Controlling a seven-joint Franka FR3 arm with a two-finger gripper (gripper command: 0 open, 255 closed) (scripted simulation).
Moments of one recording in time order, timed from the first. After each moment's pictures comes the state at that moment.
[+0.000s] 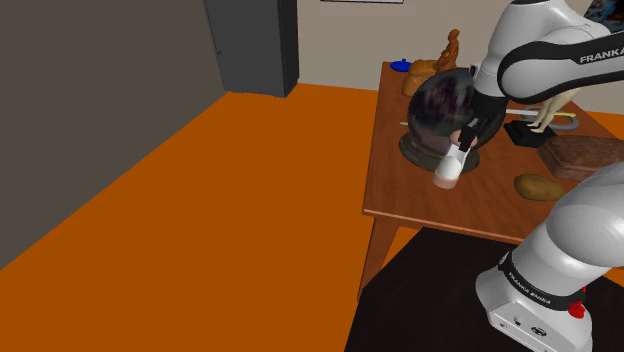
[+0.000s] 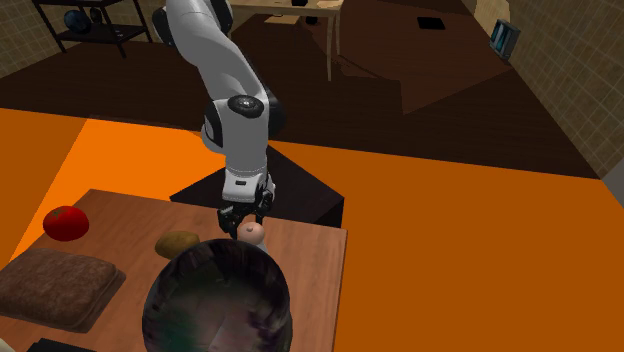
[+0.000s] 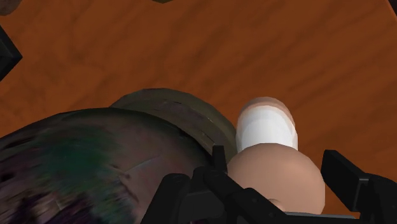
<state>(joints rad) -0.21 -0.79 -0.31 -2.85 -0.47 2.13 -0.18</state>
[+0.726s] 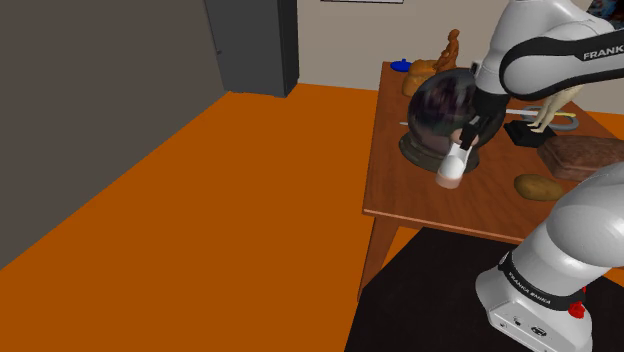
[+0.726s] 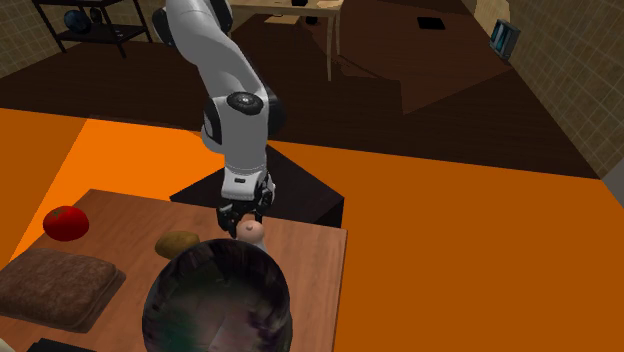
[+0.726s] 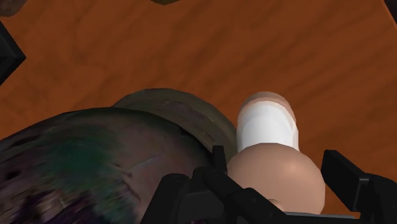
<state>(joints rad) -0.21 -0.80 -0.31 -2.84 -0.46 2.11 -0.19</state>
